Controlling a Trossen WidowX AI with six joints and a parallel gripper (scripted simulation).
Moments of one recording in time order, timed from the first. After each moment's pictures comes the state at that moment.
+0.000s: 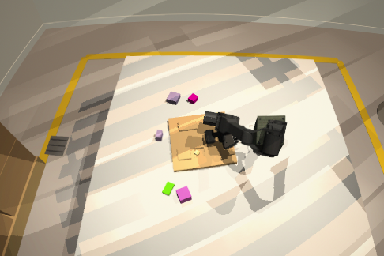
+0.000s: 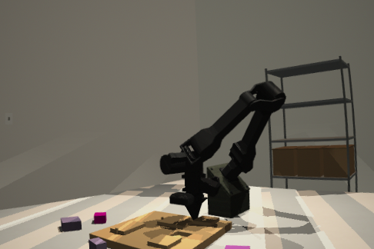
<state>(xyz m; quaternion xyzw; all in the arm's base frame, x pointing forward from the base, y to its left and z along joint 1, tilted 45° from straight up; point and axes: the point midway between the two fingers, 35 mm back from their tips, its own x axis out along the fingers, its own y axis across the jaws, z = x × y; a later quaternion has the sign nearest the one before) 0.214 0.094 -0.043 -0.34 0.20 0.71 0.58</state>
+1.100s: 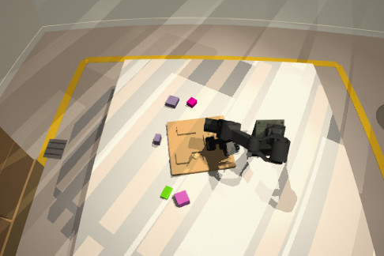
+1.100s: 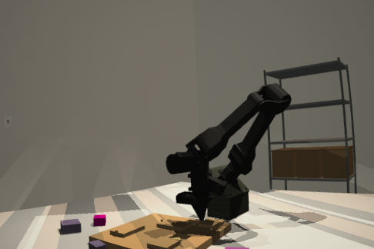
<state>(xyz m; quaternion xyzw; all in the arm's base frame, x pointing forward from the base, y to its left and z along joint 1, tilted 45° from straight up) 0.204 0.101 -0.022 -0.33 0.20 0.71 0.58</state>
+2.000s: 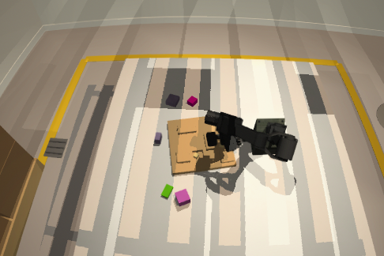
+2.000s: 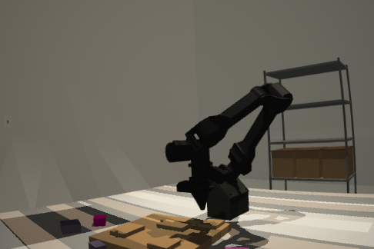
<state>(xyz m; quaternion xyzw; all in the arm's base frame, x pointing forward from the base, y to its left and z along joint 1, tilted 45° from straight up) 0.206 0.081 0.005 -0.33 0.20 0.71 0.59</state>
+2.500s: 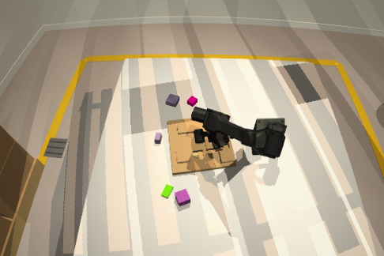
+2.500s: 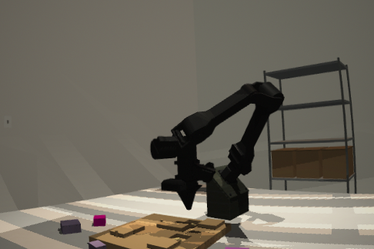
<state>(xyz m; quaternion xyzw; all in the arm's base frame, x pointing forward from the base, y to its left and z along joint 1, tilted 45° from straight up) 0.261 0.074 0.009 -0.34 0.20 0.71 0.59</state>
